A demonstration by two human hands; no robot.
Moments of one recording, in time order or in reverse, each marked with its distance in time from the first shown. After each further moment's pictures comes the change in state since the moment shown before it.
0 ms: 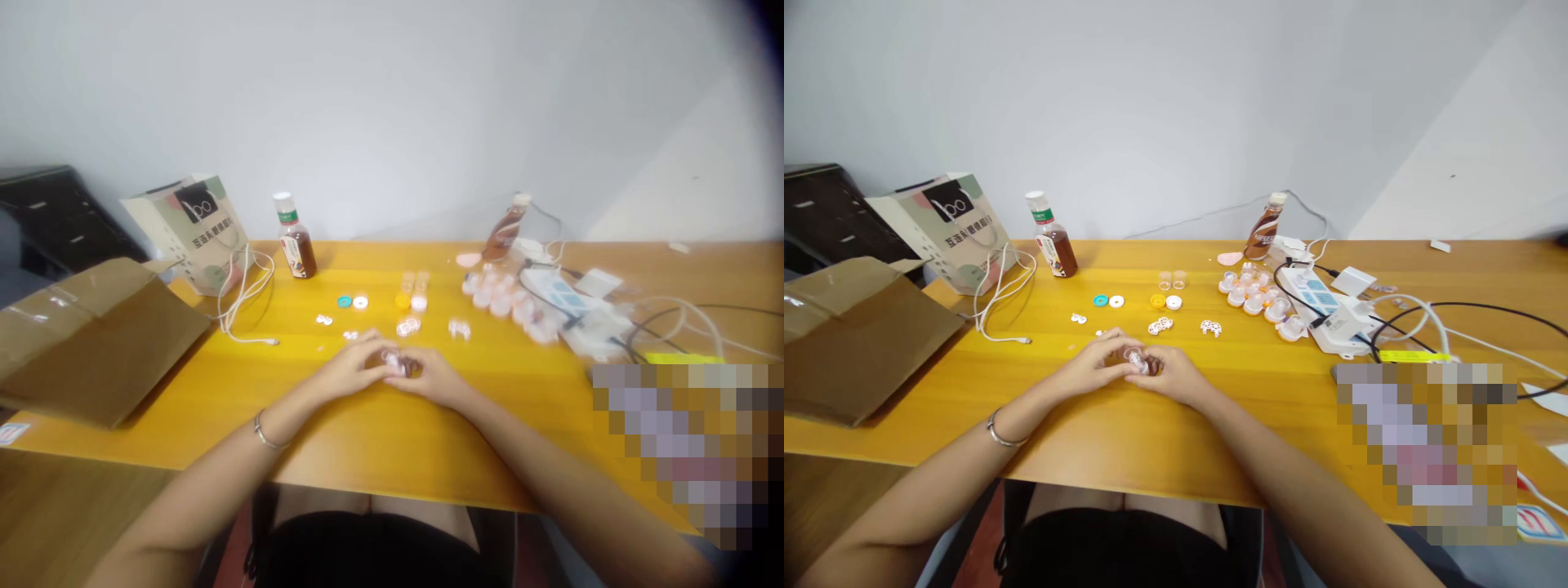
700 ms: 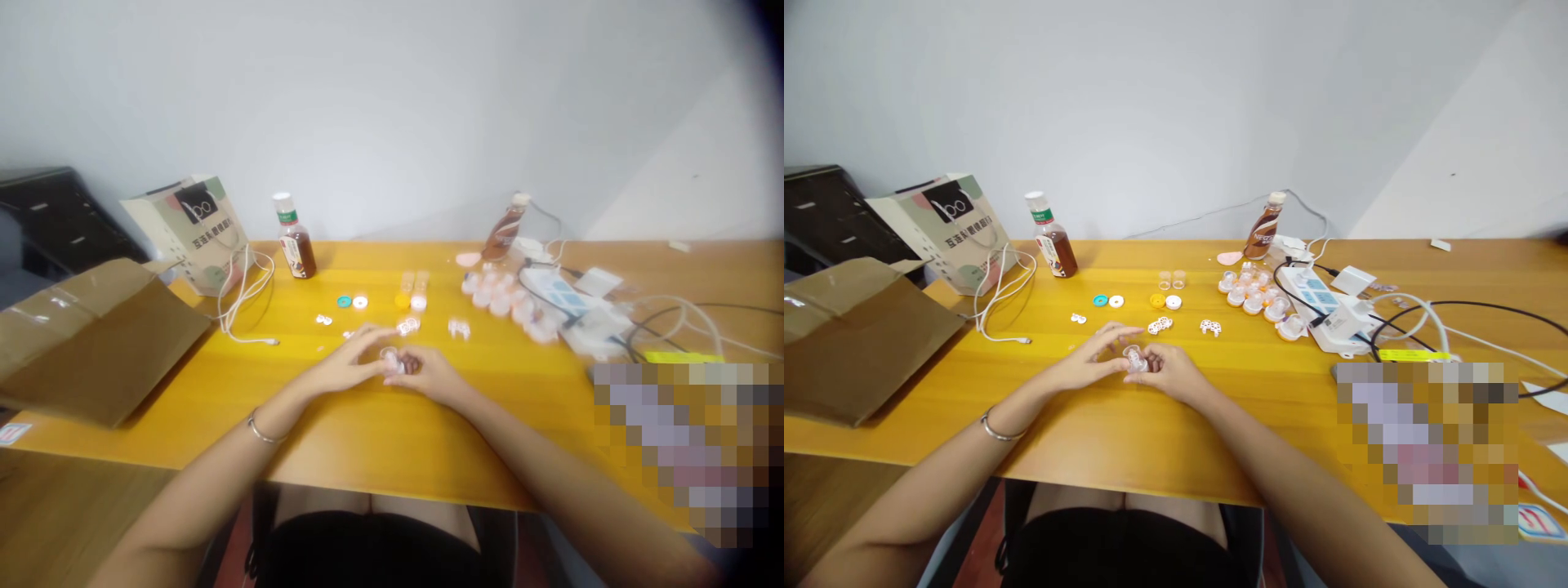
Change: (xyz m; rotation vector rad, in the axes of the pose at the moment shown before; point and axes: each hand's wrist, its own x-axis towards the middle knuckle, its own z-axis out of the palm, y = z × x) left_hand 0.000 -0.004 -0.008 -0.080 -0.014 -0.038; right_hand 0.002 0.004 0.003 0.027 0.052 0.086
